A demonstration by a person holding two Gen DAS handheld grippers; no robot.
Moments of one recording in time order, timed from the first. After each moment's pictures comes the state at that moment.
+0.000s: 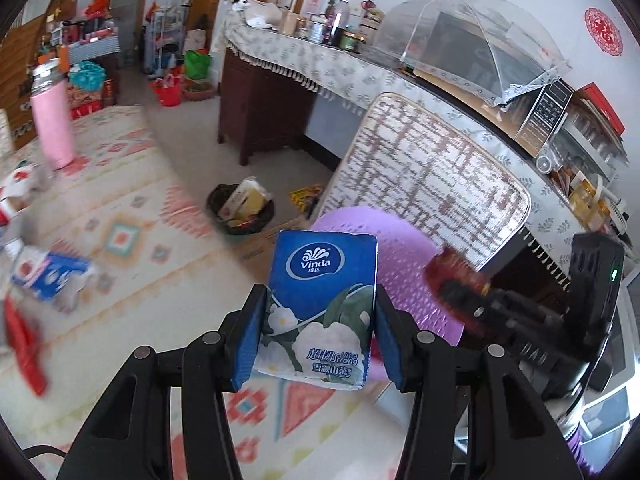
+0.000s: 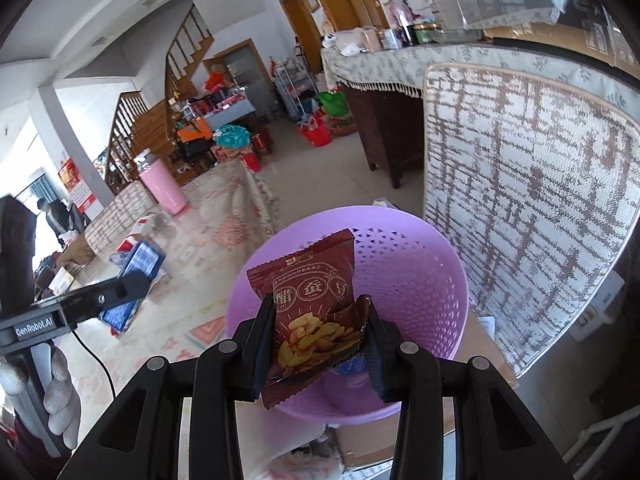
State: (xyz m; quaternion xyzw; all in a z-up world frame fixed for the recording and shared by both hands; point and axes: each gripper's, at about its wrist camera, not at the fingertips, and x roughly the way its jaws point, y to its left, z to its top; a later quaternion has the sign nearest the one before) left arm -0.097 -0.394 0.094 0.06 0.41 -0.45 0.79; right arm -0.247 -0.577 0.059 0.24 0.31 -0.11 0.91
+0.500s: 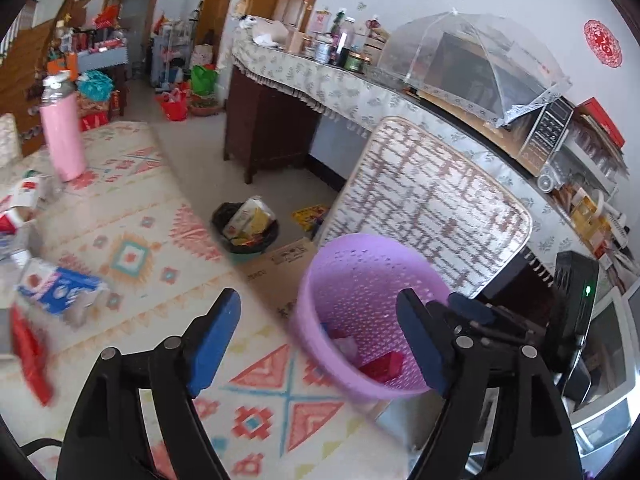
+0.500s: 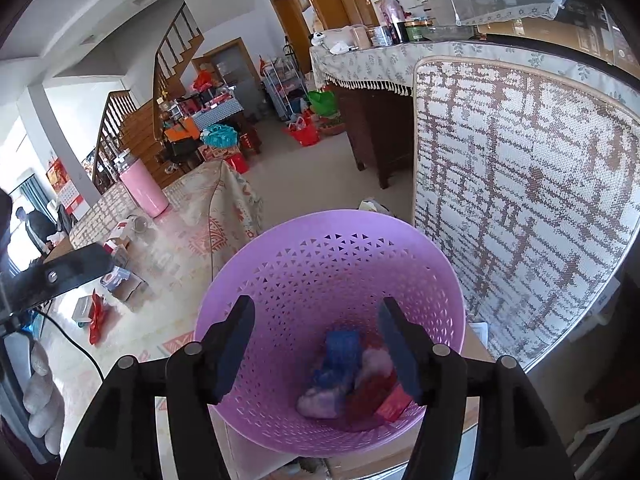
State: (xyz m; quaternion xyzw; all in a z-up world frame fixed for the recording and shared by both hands) left arm -0.095 -0.376 0.109 0.04 0.38 -0.43 0.82; right arm -0.231 -0.588 0.046 0.23 0.32 -0.13 0.91
